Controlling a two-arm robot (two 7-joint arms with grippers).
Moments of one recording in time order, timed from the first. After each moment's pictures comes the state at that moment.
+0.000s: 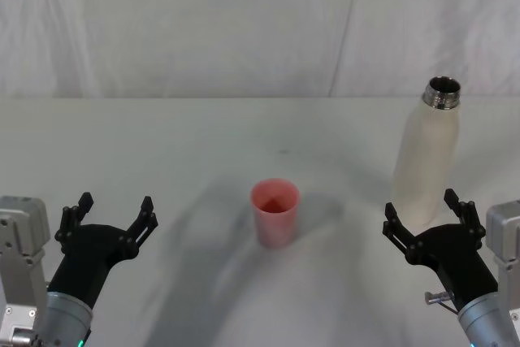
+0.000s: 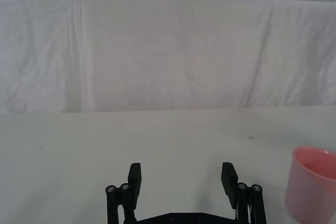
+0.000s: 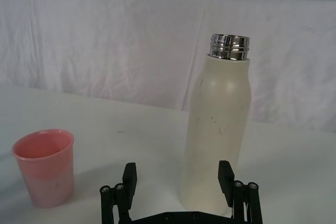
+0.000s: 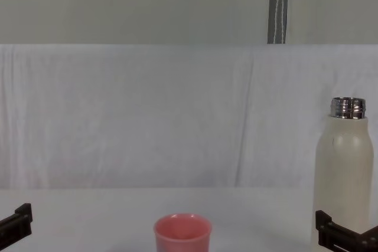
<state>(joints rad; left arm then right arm) 0.27 0.24 0.04 -1.85 -0.25 -0.02 -0.02 -0.17 0.19 -0.26 -1.77 0.07 -0.06 -0.03</state>
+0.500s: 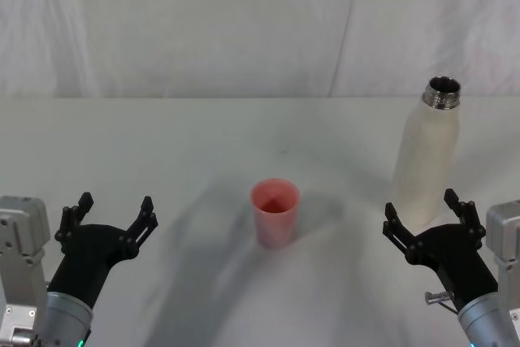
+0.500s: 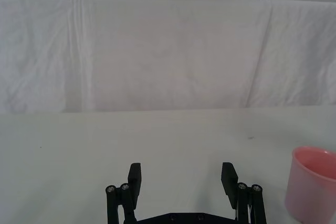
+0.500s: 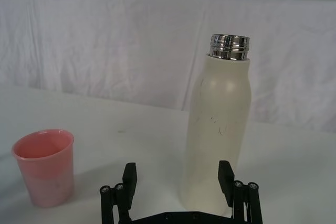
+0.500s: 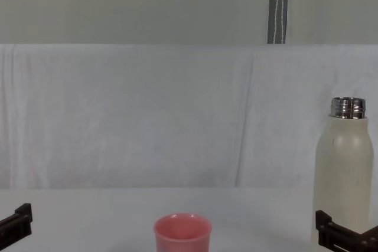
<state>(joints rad) 0.27 0.24 0.04 -1.85 -0.25 -0.02 -0.02 -0.17 0.19 -0.26 -1.77 0.07 -0.06 -0.03</state>
